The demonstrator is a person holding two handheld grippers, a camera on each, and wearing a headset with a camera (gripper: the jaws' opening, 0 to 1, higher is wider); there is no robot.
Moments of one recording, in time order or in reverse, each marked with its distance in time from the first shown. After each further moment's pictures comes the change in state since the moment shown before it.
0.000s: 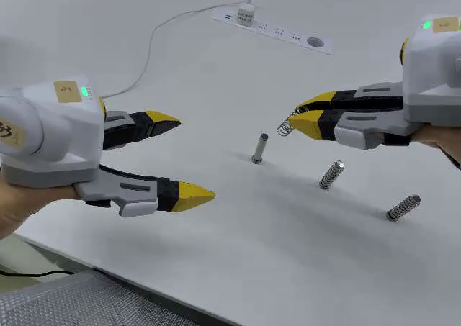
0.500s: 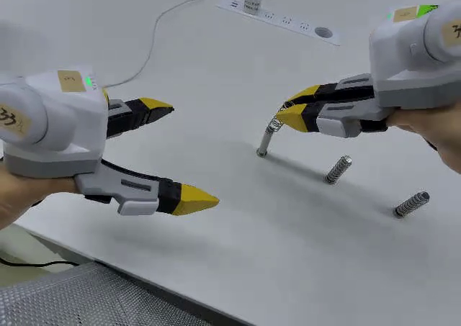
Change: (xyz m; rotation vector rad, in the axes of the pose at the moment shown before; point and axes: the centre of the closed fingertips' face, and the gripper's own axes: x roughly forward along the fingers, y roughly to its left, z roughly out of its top) left arm 0.002 0.004 -0.009 -0.028 0.027 0.002; right arm 0.029 0.003 -0.014 -0.013 0.093 0.027
